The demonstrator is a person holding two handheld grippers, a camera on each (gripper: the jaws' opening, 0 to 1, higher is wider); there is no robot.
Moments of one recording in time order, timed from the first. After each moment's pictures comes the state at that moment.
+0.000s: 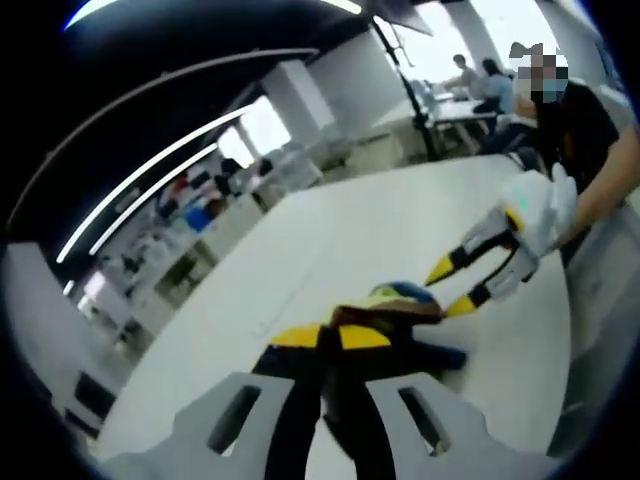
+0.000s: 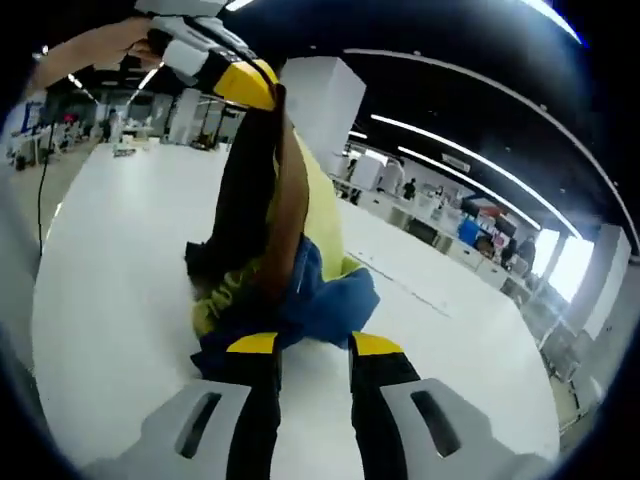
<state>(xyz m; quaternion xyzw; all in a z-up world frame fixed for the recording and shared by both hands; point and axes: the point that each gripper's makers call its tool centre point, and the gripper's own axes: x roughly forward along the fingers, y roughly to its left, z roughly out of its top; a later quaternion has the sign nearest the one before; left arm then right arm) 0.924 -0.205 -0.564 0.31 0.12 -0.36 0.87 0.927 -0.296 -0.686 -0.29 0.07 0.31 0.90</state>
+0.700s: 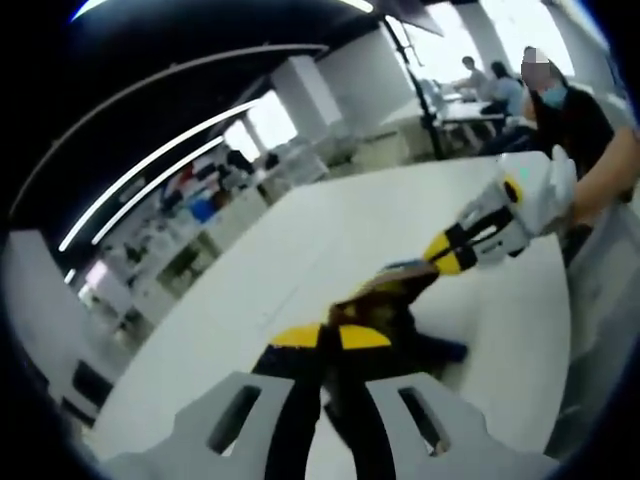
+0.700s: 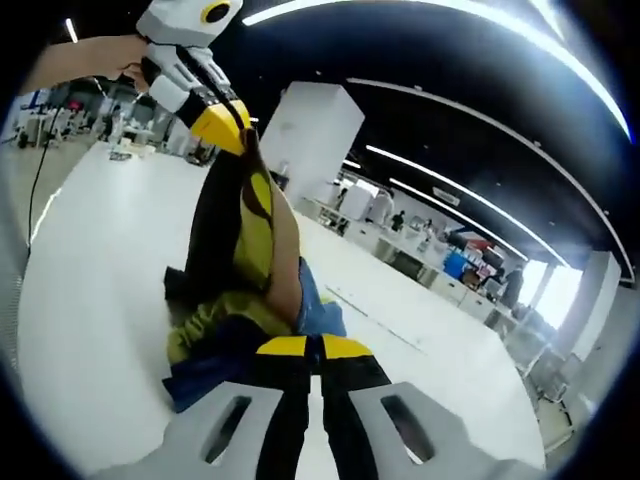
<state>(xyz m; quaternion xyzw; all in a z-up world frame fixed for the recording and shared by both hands) 0.925 -0.193 -0.568 0.30 0.13 -0.35 0.88 0.940 -0.306 -0.646 -0.25 0.02 0.30 0.92</state>
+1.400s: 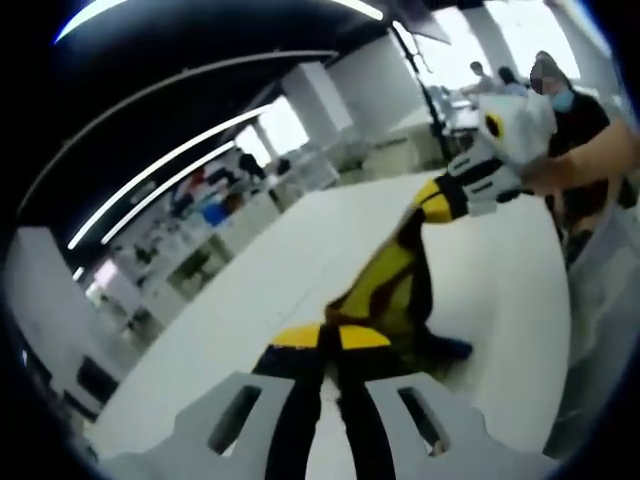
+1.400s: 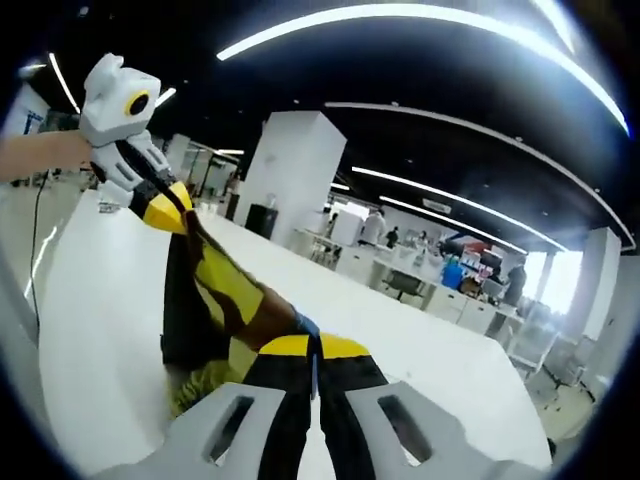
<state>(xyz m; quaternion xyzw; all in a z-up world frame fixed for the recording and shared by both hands) 0.917 -0.169 -0.547 0.29 0.11 -0.33 0.89 0.941 -0.308 -0.559 -0.18 -0.01 0.30 0.94</state>
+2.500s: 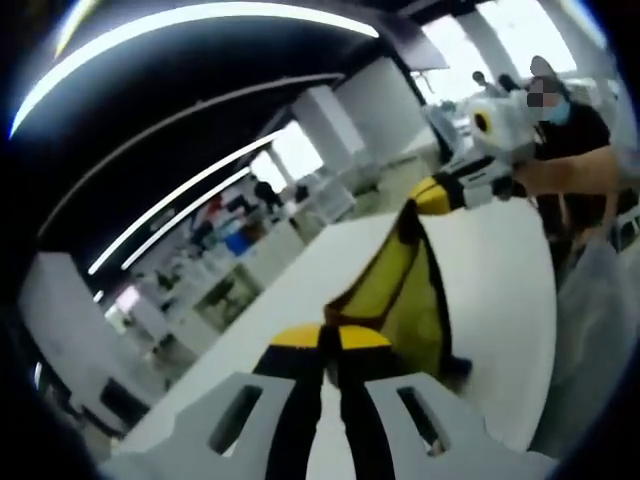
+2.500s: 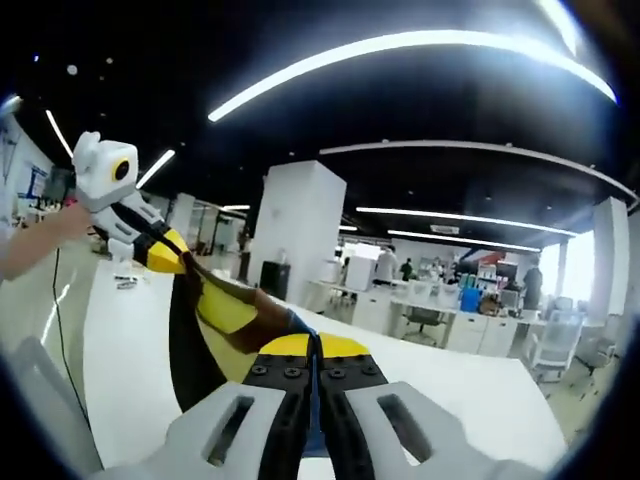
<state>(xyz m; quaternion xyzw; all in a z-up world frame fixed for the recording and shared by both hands) 0.874 -0.153 -0.434 0.31 0.04 -0.32 0.90 0.896 -0.302 -0.441 -0.09 -0.09 0.34 0.93</state>
